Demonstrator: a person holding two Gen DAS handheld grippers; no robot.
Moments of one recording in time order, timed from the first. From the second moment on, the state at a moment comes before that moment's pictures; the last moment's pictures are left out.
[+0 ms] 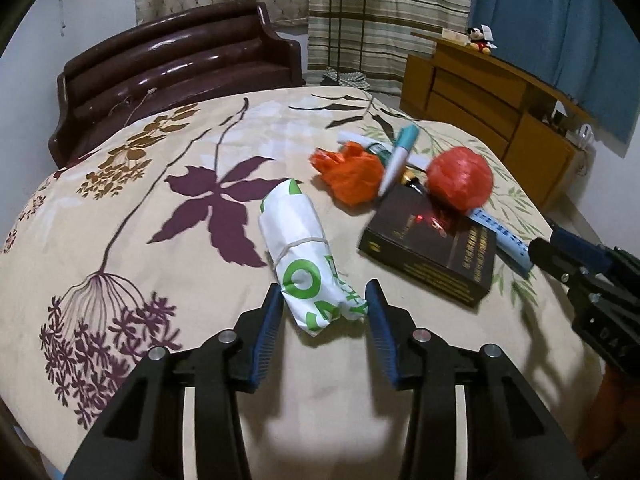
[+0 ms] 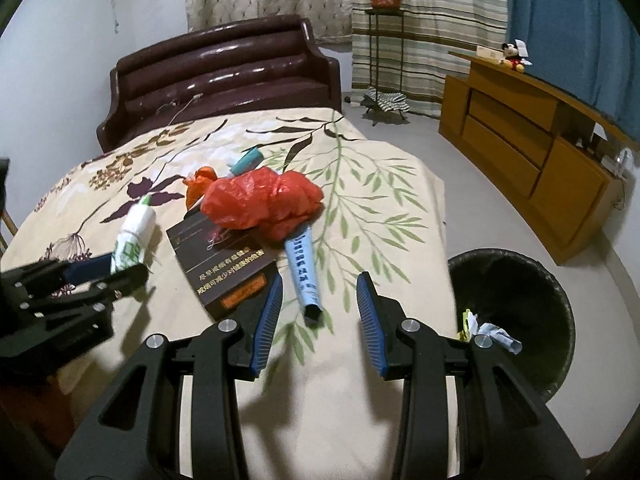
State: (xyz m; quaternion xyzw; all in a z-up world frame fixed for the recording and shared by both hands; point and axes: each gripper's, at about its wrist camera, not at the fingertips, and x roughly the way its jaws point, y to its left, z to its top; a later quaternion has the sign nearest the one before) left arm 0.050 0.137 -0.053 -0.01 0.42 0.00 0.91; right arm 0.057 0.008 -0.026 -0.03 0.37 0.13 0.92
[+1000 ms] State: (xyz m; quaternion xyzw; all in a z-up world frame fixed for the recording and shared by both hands) left arm 0.053 0.158 -0.045 -0.03 0.41 0.01 0.91; right arm 0.063 0.022 -0.037 -0.06 0.40 0.13 0.91
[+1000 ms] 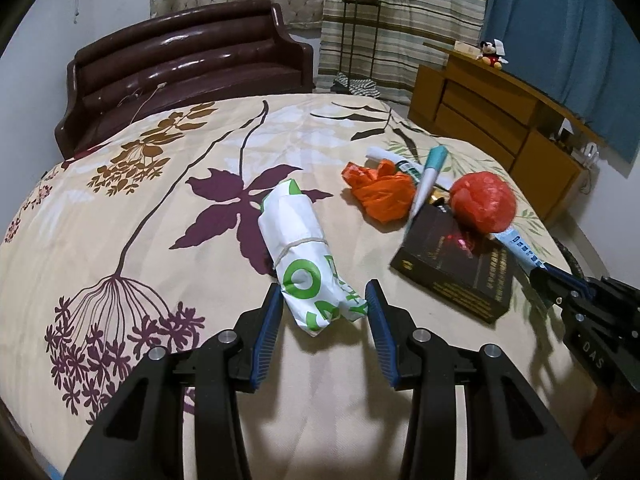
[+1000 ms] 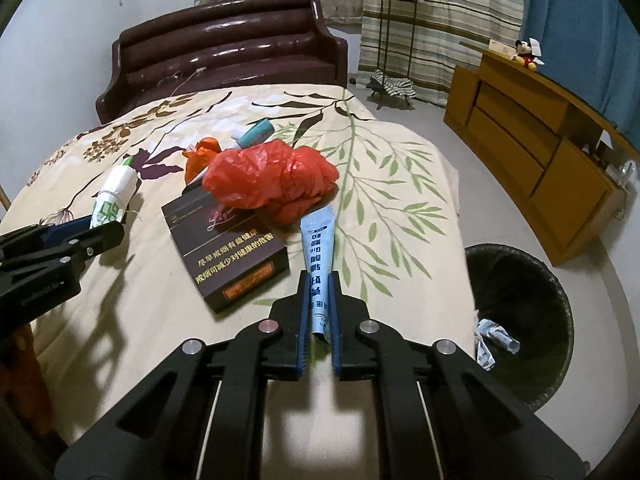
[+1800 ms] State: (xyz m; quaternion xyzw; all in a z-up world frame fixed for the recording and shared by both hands) left arm 0.054 0.043 -0.006 0.01 0.35 -0.10 0.93; right arm 0.049 -0.095 -0.003 -0.01 0.34 0.00 0.94
